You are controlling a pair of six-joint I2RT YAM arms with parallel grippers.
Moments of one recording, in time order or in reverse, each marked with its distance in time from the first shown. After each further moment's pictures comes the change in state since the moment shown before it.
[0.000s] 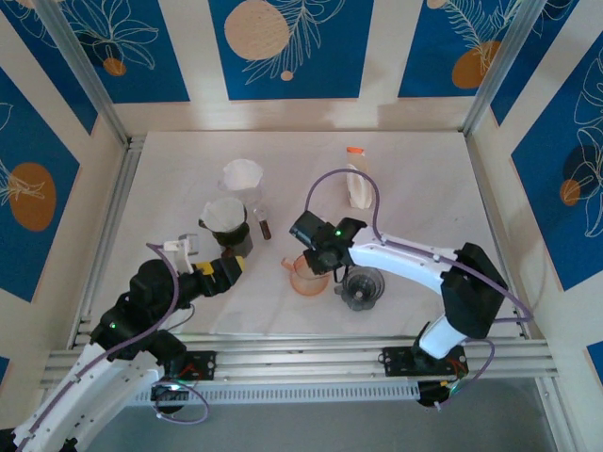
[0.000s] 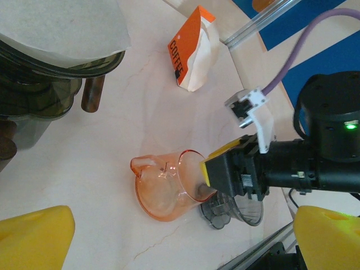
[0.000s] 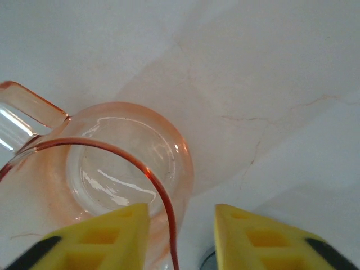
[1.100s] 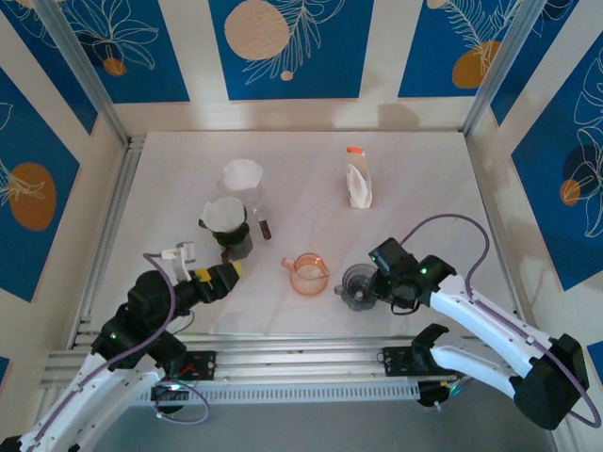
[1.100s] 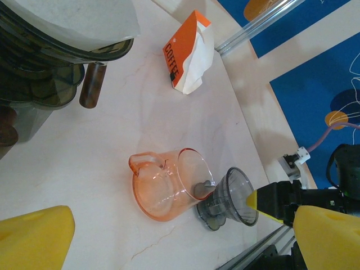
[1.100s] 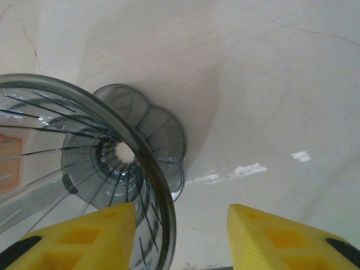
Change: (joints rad) left arm 0.000 -0.126 -0.098 0.026 0.003 -0.039; right arm -0.277 -0.627 -0.497 -0.148 -0.150 0.474
